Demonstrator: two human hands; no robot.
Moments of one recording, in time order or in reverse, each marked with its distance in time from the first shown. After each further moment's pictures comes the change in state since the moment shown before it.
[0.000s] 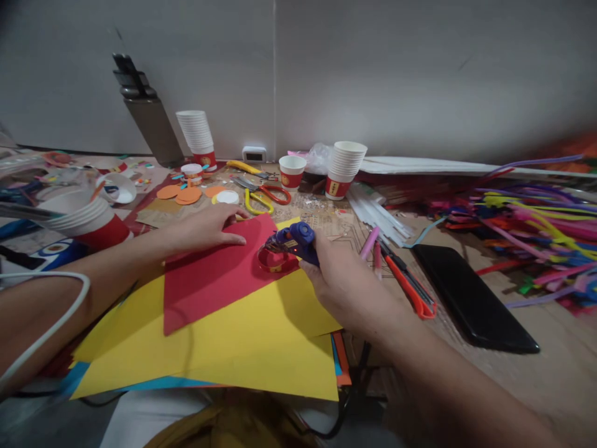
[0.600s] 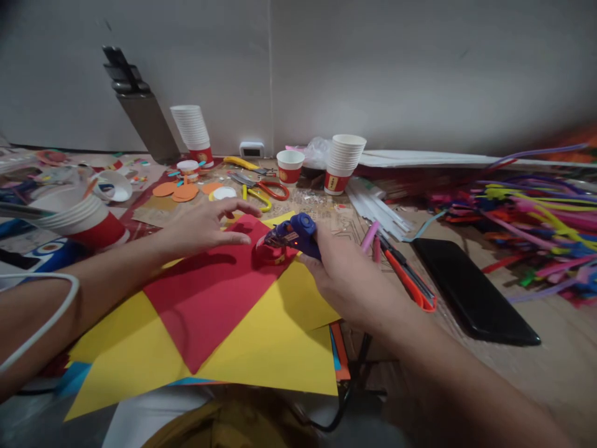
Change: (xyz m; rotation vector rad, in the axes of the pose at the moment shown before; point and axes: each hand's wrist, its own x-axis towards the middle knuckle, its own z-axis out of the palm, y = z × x) left_hand -0.012 0.021 -0.004 -0.284 0.117 0.164; right_hand 0.001 0.008 -0.002 0.128 0.094 -0.135
